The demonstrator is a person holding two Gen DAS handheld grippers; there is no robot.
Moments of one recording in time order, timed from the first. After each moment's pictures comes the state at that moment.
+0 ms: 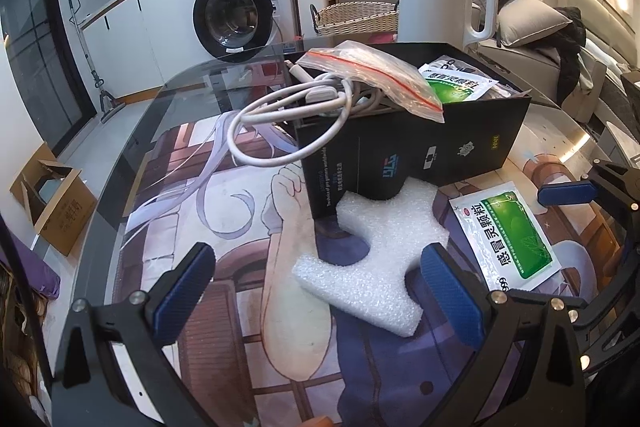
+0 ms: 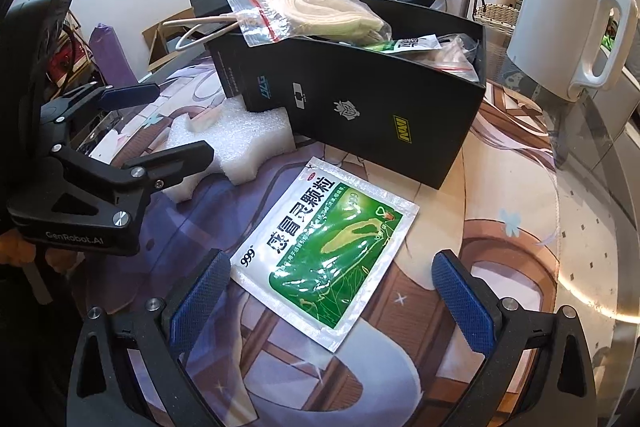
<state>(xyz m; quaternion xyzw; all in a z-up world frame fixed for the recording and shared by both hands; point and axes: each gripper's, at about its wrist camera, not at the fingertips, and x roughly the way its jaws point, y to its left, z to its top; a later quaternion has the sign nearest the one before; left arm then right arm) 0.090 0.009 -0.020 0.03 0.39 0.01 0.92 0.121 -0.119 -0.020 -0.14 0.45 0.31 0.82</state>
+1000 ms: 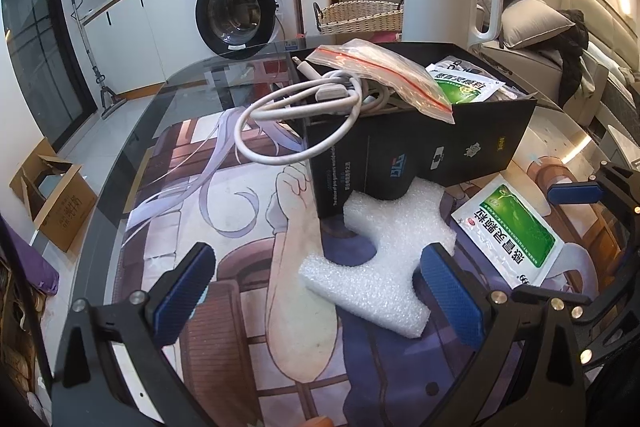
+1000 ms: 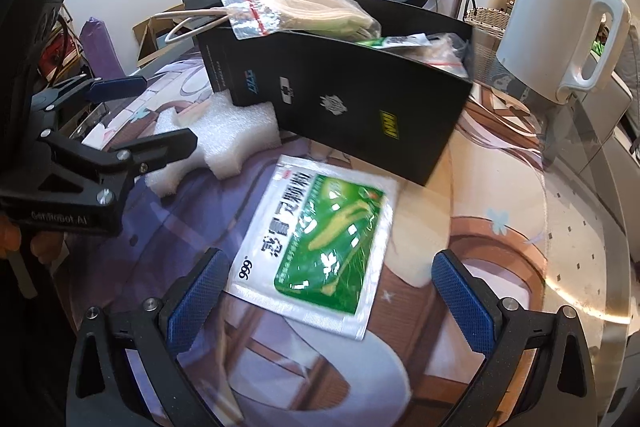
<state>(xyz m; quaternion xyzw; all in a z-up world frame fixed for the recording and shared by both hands) 0.092 0.013 -0.023 0.02 0.39 0.01 0.92 0.121 -0.124 -0.023 -0.16 0.45 0.29 0.83</state>
